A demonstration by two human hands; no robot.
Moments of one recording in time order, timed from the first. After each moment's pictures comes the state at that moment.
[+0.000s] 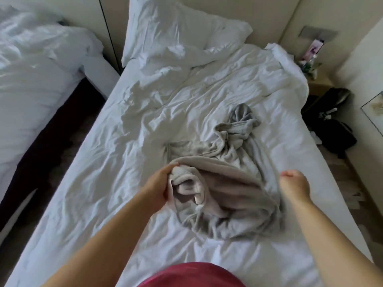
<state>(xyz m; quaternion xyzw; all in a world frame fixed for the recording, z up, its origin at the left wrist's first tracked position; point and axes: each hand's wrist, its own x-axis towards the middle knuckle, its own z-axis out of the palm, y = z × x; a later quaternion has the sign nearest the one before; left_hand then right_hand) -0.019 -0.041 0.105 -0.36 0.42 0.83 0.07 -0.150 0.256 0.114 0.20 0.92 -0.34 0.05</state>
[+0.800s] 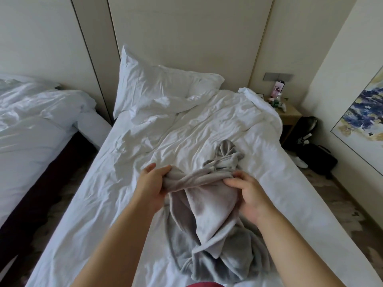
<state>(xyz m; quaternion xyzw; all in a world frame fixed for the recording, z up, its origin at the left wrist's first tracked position) -0.060 -0.043 0.209 -0.34 0.41 0.84 -0.10 -0.106 0.168 0.208 0.05 0.57 -0.79 0.22</state>
